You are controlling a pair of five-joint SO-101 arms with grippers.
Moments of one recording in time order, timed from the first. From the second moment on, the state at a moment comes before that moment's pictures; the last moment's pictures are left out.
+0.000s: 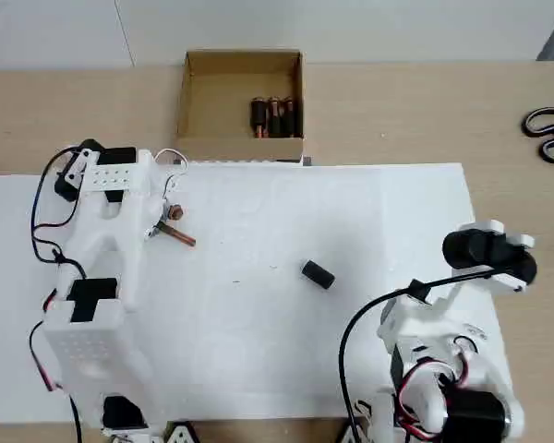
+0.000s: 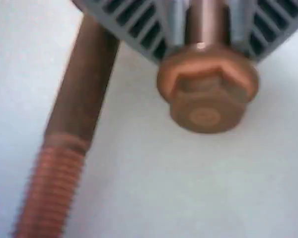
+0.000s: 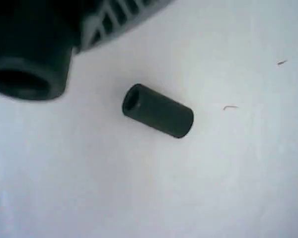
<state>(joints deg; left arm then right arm) -7.0 26.5 -2.0 73.9 66.2 1.8 -84.0 49.0 92.5 -22.5</state>
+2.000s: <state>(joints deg) 1.8 -85.1 48.7 67.0 35.4 -37.7 -83.3 61.7 66.2 -11.6</state>
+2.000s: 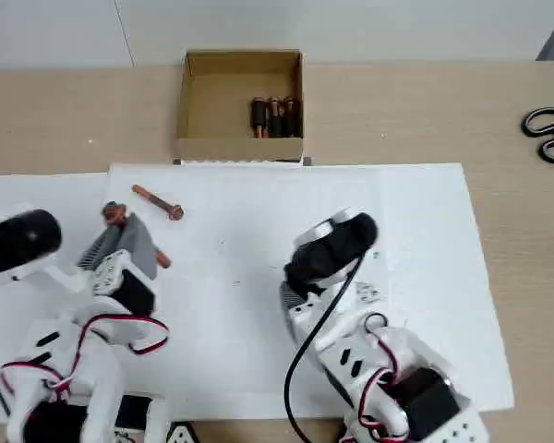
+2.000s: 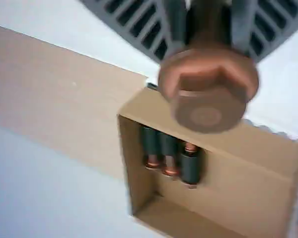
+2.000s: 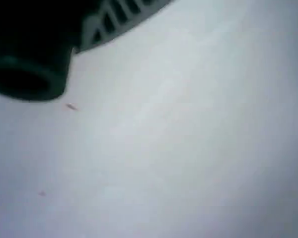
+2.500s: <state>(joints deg) 14.3 -98.1 62.7 58.5 41.5 -50.1 -83.2 71.7 47.9 -2.9</state>
